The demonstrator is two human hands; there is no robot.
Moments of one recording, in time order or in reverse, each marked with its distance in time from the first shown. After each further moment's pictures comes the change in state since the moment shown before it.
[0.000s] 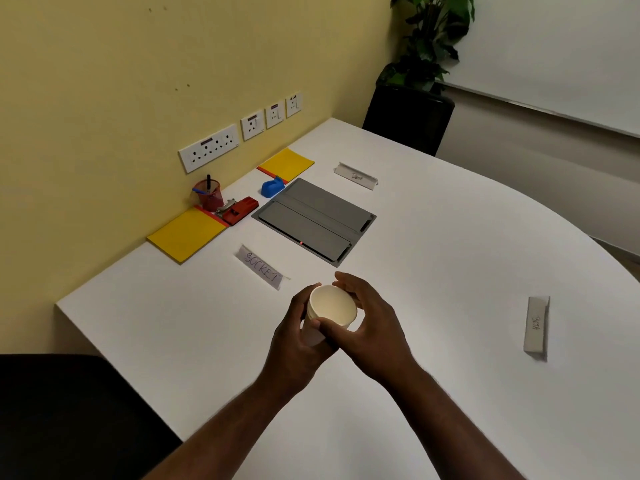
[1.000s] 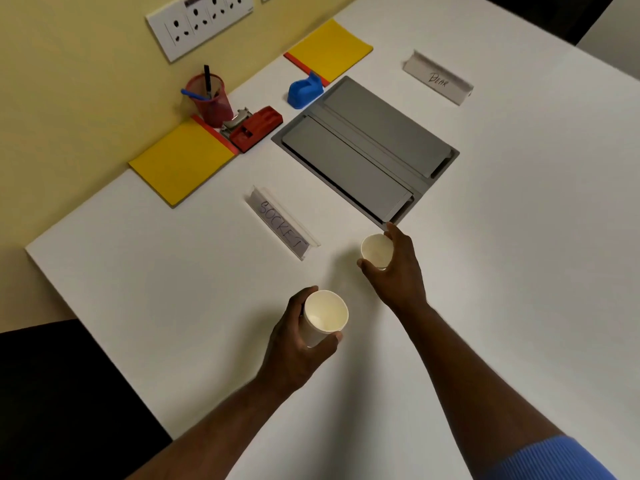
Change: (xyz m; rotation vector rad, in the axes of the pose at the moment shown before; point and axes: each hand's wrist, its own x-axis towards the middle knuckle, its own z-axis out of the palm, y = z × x) left_hand 0.091 -0.195 -0.009 0.134 0.102 -0.374; right_hand 0.195 0.256 0.136 -0.130 -0.080 0.294
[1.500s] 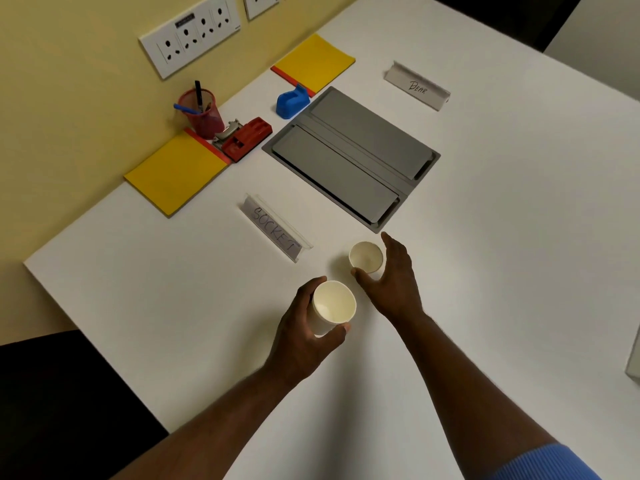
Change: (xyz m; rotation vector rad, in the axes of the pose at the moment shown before) left_hand 0.003 0.026 0.006 0.036 -0.053 0.118; right_hand -0.027 0.000 -0.010 -0.082 0.012 0.007
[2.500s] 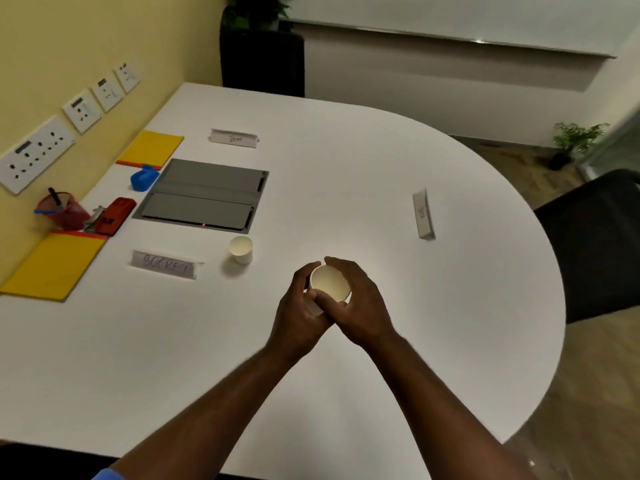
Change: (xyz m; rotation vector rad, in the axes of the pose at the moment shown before) left_hand -0.179 0.134 0.066 -0.082 -0.432 0.337; right_hand -0.328 -0.061 -0.154 0.210 0.433 0.050
